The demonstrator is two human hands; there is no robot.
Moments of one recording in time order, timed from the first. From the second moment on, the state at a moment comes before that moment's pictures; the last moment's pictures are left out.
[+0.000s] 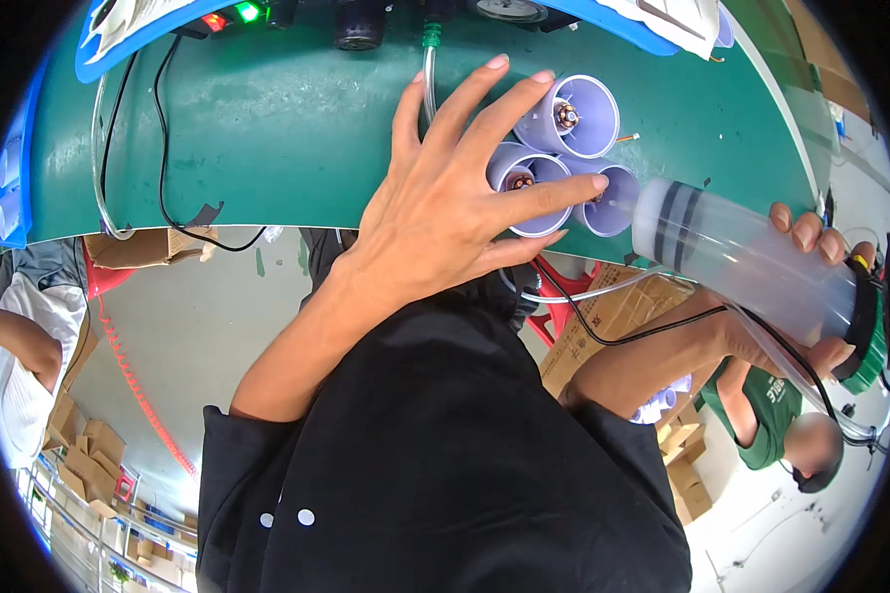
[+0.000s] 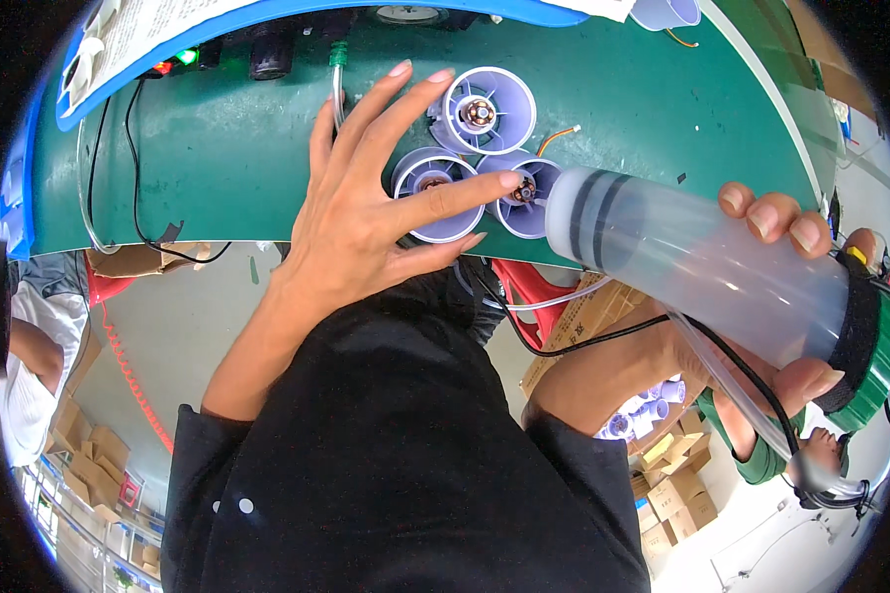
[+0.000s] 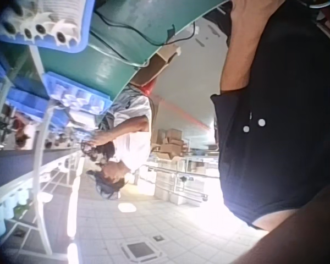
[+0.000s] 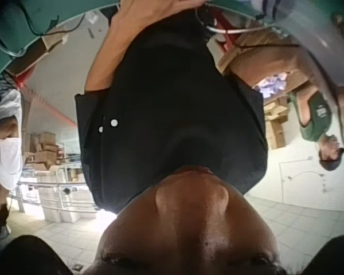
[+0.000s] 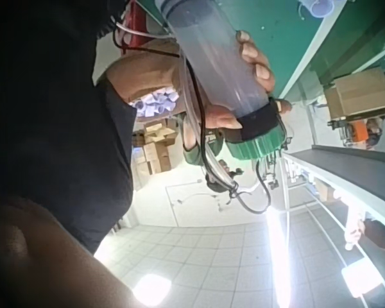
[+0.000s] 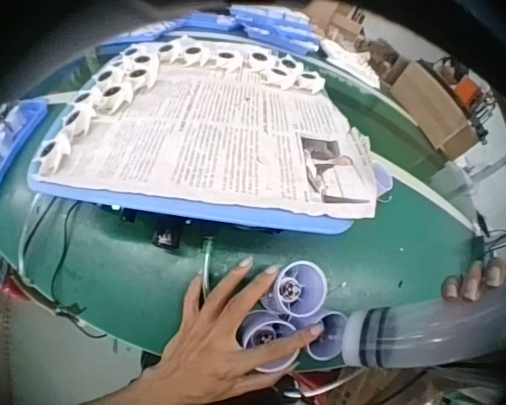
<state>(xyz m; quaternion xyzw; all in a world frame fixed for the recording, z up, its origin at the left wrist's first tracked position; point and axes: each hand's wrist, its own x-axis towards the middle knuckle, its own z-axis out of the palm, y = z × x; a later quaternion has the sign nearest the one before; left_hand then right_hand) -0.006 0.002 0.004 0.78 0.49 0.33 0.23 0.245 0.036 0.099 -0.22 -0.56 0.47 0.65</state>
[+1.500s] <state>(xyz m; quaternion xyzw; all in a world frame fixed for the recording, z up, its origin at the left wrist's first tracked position) -0.009 0.001 0.004 0.78 0.48 0.33 0.21 0.313 0.024 0.121 -0.19 -0.51 0.42 0.73</state>
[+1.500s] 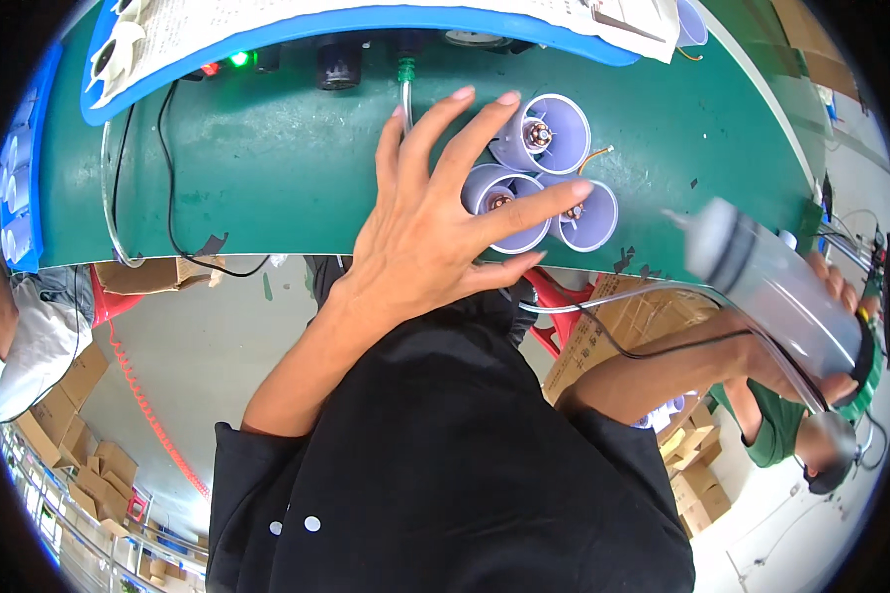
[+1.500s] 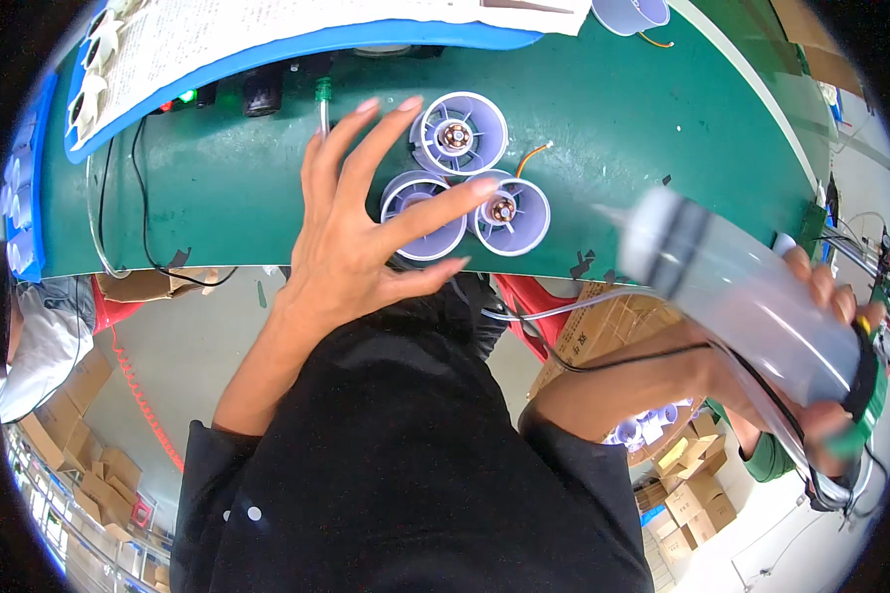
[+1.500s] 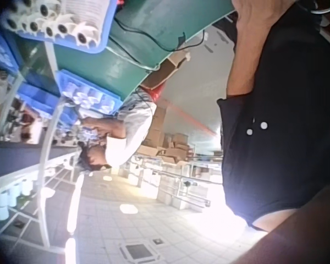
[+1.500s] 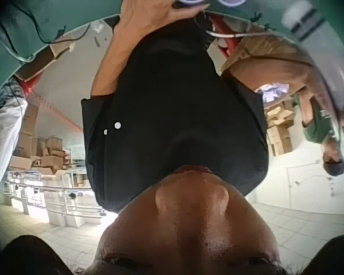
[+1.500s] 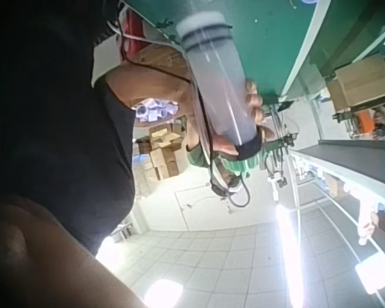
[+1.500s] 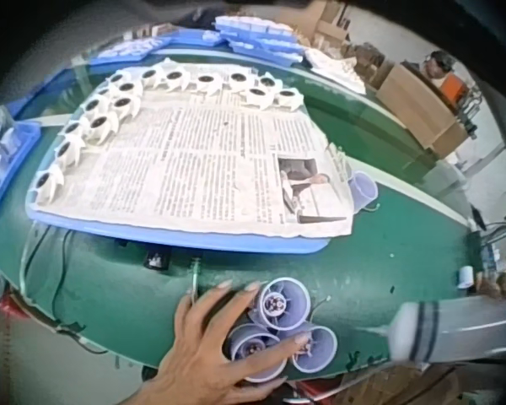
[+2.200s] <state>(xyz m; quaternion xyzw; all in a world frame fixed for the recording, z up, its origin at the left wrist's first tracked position) -0.039 0.000 -0.016 0.50 0.42 0.65 0.40 0.314 0.069 0.058 -0.76 -0.63 0.10 0.12</state>
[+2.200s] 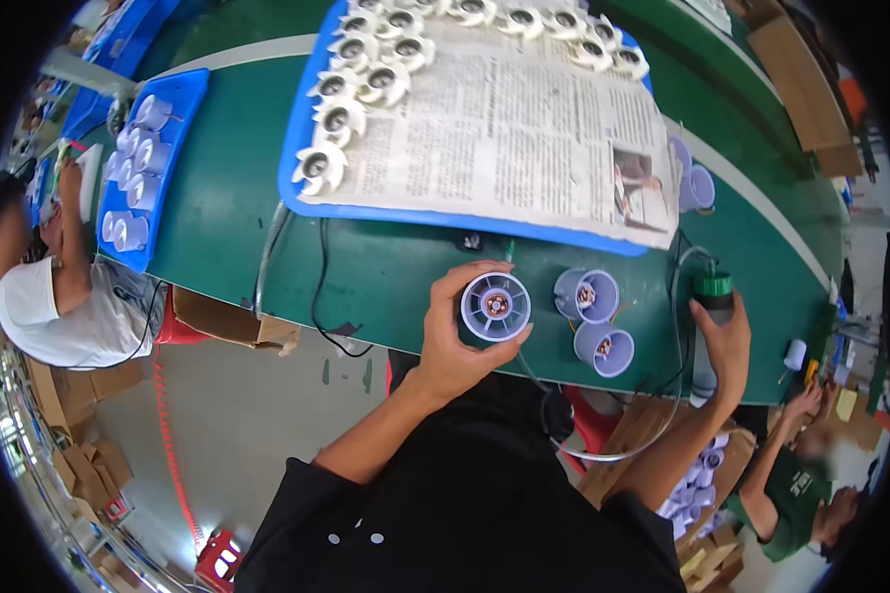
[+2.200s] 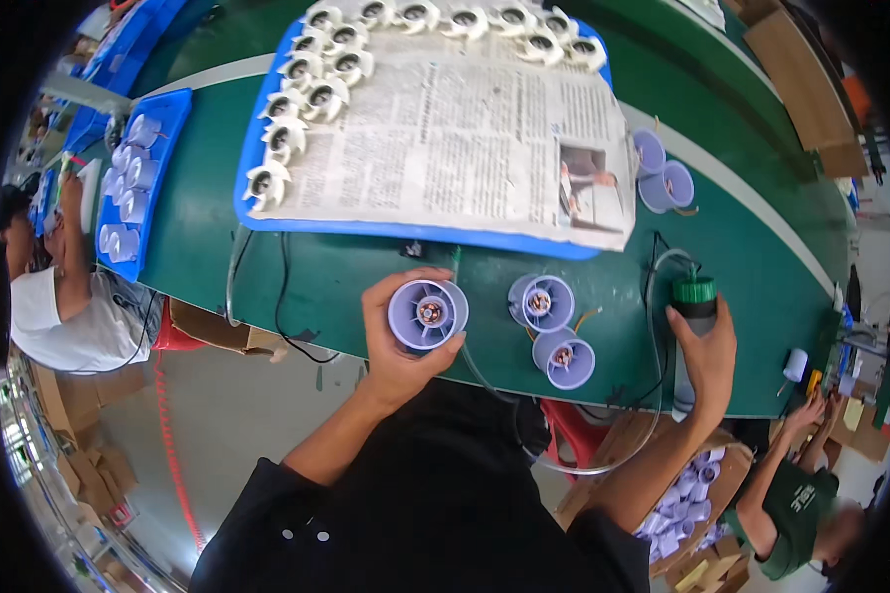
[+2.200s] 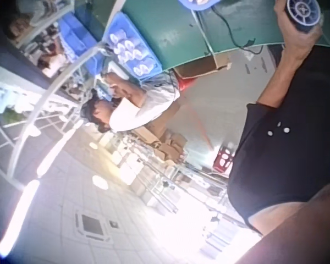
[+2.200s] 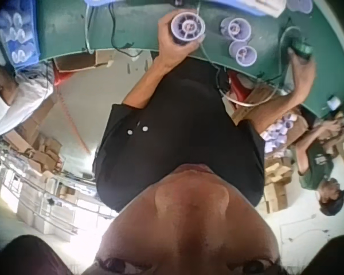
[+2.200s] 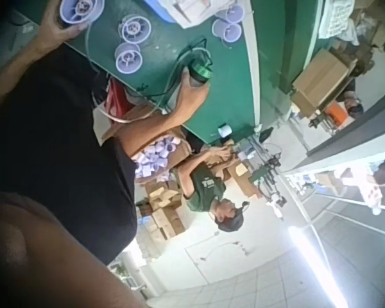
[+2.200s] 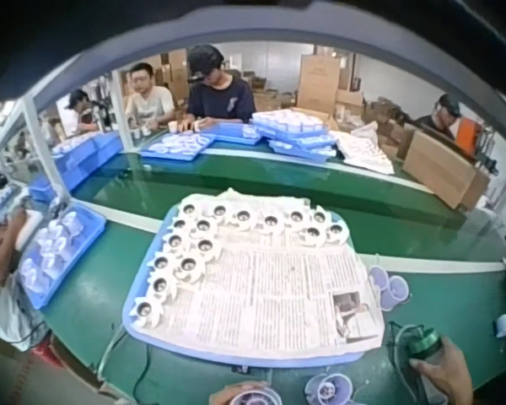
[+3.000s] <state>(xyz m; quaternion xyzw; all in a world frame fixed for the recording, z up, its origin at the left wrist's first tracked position) -0.038 -0.012 -0.015 0.40 0.44 0.65 0.47 -0.003 0.227 0.095 0.00 -0.97 -0.19 0.16</state>
